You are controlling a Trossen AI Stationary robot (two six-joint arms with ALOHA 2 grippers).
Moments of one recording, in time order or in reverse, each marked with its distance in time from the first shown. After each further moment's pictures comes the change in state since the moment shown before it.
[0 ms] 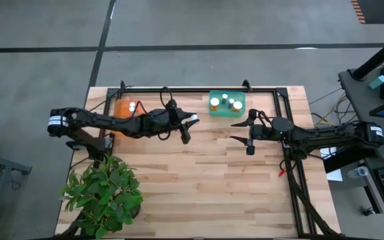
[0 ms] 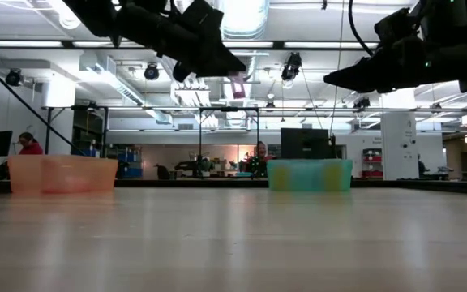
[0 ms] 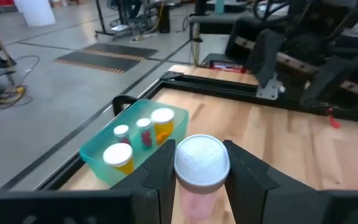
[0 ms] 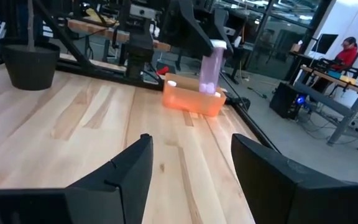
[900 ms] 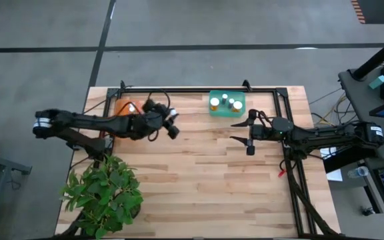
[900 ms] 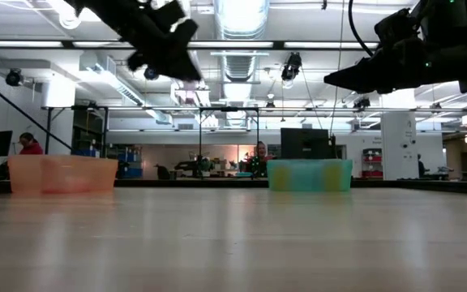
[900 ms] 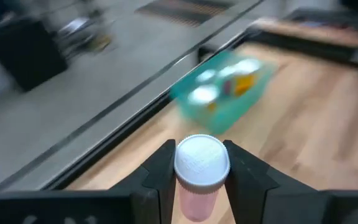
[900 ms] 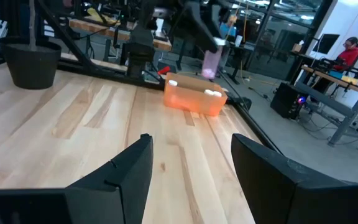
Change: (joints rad) left arm -0.054 -0.170 0.022 -0.456 -0.340 -0.163; right arm 0.000 0.003 -0.002 0.000 -0.004 -0.002
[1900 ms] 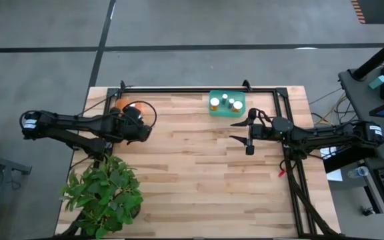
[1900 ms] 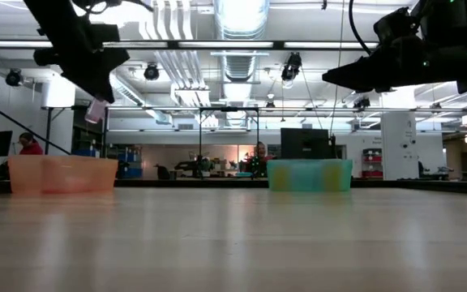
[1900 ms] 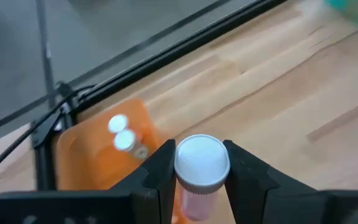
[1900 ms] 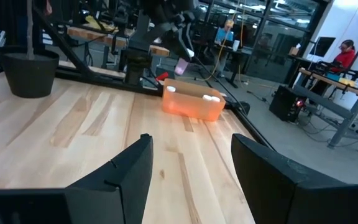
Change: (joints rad) left arm -0.066 -0.224 -0.008 -0.985 -0.192 -0.708; right arm -0.001 0.025 0.000 0.054 0.004 0.017
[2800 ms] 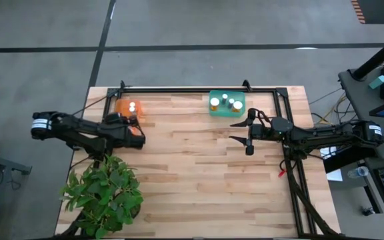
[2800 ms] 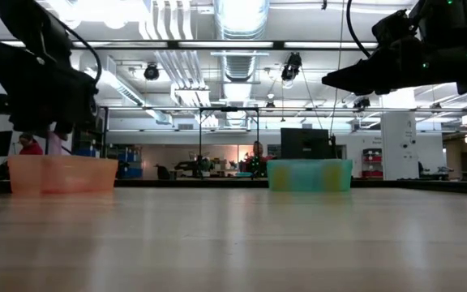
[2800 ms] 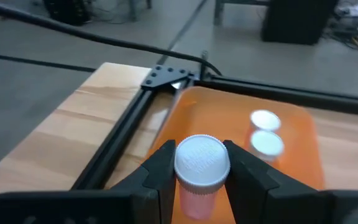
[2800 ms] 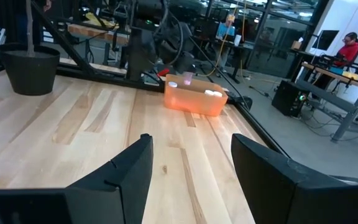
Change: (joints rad) left arm 0.097 0.171 -0.381 -0.138 -0.275 -1.096; right arm 0.000 0.011 0.000 -0.007 0.000 0.016
